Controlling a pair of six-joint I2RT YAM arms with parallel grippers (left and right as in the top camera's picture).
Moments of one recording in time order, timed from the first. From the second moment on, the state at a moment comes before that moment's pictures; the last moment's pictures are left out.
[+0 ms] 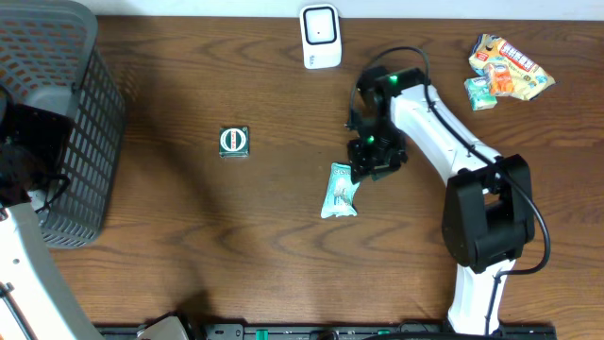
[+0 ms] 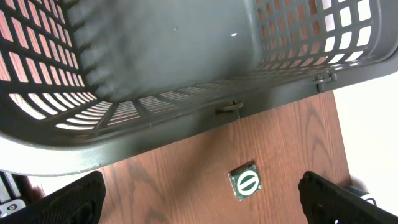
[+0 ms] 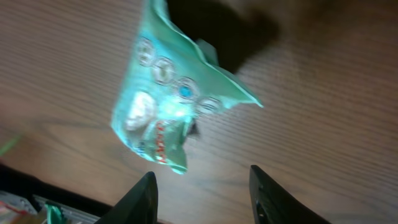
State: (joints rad) left arm 0.49 1.35 1.79 -1.46 -0.03 -0.83; right arm 0.38 2.08 1.68 -1.34 -0.25 0.07
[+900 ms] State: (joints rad) left arm 0.49 1.35 1.79 -1.46 -0.03 -0.83; right arm 0.70 2.08 1.64 -1.17 0.15 0.36
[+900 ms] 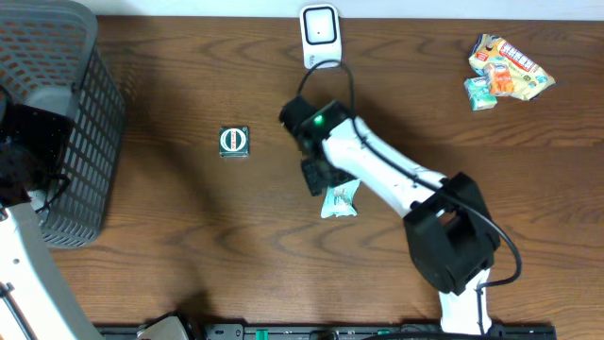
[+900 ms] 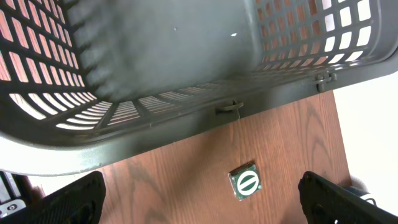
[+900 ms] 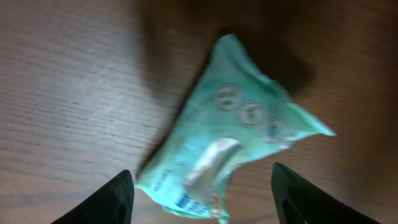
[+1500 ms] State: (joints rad) left arm 0.49 1.35 1.79 -1.46 -0.03 -0.83; right arm 0.81 2.08 1.57 -1.14 0.30 0.43
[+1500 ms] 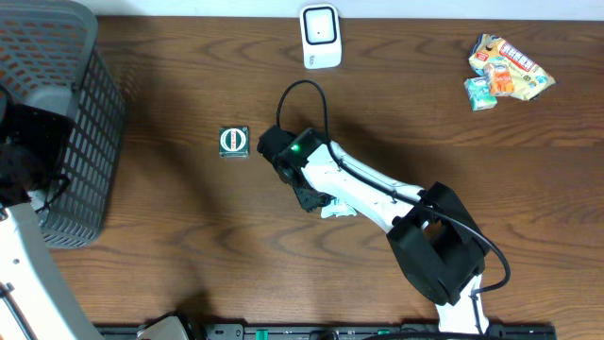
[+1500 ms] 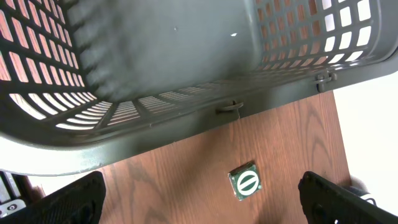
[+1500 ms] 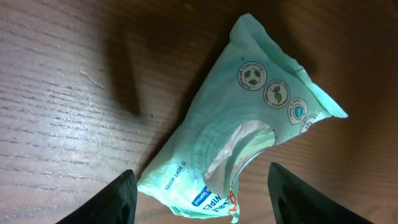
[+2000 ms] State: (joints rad) left arm 0.49 1.35 1.79 -1.46 -0.03 -0.83; right arm 0.81 2.08 1.45 -1.01 0.31 0.43
